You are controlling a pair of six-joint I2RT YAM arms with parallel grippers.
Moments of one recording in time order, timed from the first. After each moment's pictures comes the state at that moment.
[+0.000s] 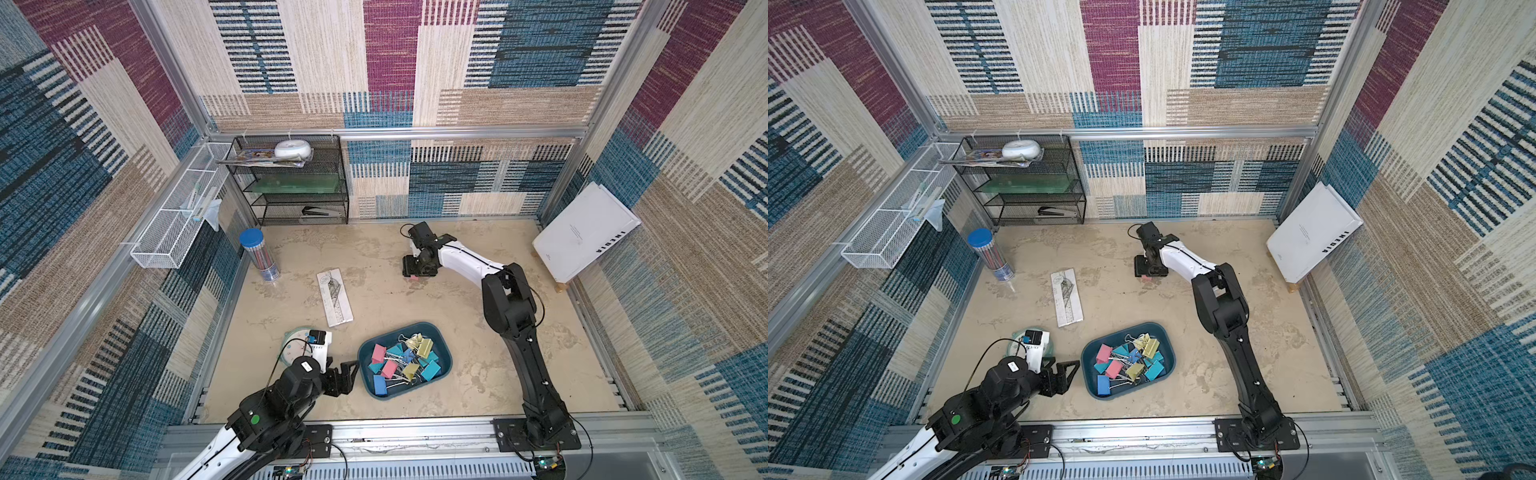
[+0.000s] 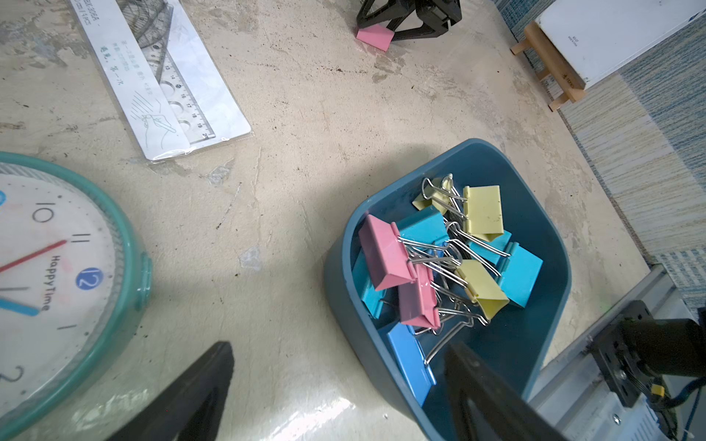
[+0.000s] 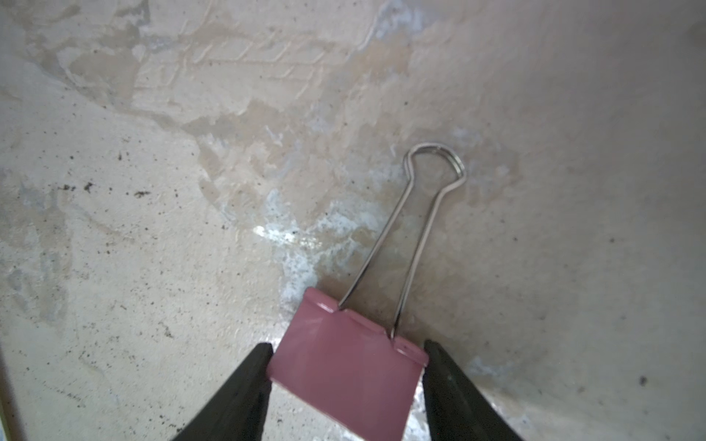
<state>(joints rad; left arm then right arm) -0.76 0.24 0.30 -0.67 -0.10 -0.60 0.52 2.41 1.97 -0.74 -0.05 0.39</state>
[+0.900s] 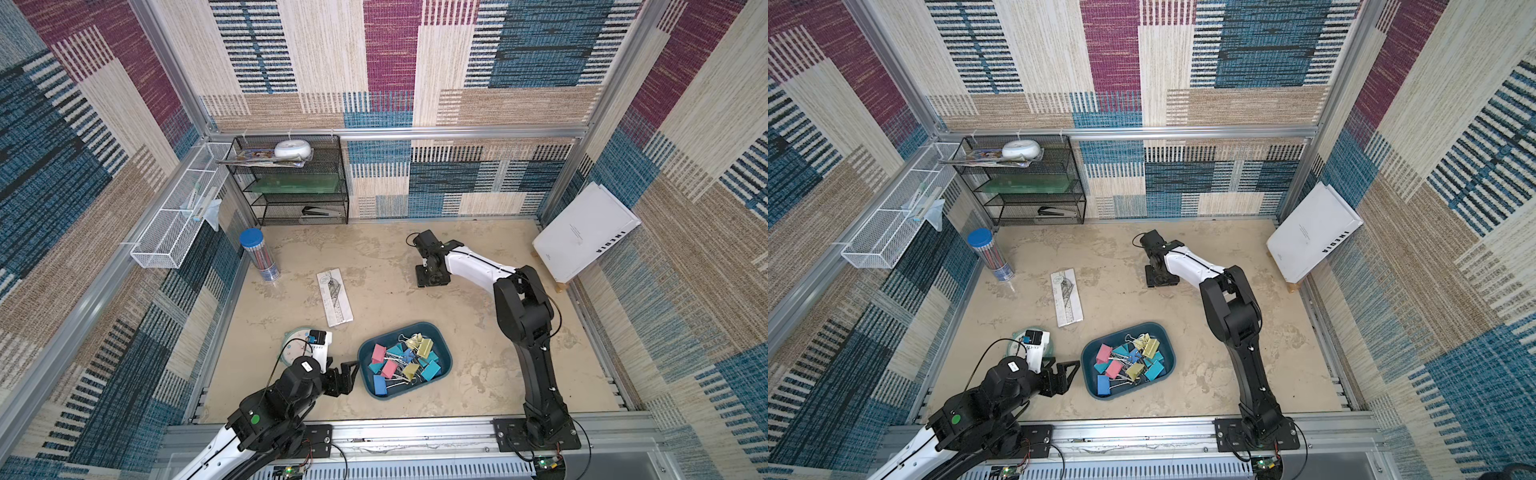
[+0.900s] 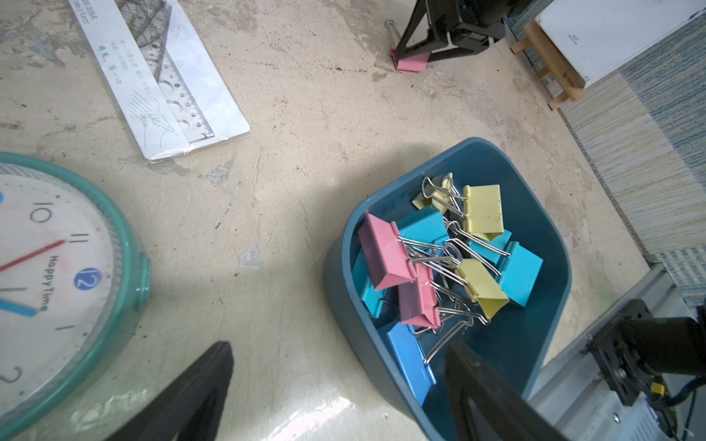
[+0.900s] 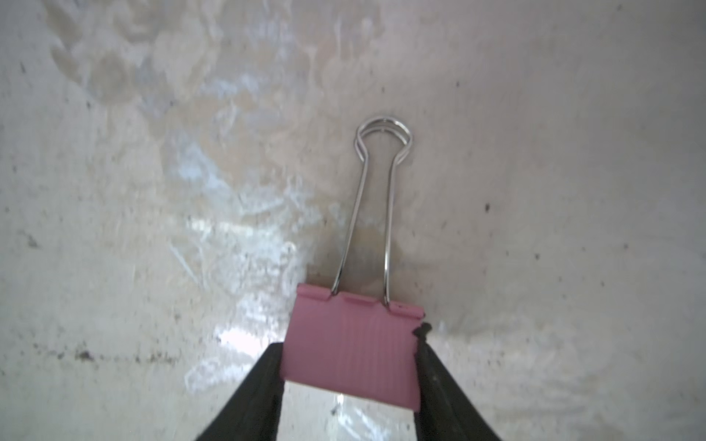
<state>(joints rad) -0.77 0.24 0.30 -0.67 -0.11 -0.60 0.56 2.18 1.72 -0.80 0.11 0.37</state>
